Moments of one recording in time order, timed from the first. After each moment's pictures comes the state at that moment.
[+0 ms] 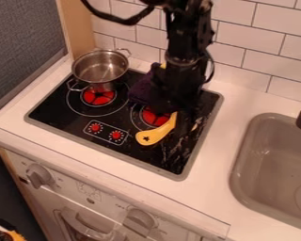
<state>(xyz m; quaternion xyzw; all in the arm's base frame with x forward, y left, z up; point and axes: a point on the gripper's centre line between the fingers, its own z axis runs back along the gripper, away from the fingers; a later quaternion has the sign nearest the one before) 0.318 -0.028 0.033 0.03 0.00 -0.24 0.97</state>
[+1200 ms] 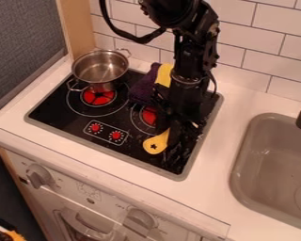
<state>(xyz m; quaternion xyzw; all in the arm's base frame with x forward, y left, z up) 0.312 -0.032 0.005 0.04 0.04 -0.22 0.97</state>
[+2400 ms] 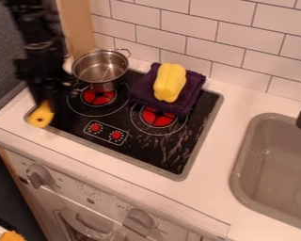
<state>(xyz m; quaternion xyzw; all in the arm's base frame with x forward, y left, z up) 0.265 0.164 0.036 0.05 -0.01 0.03 1.00</state>
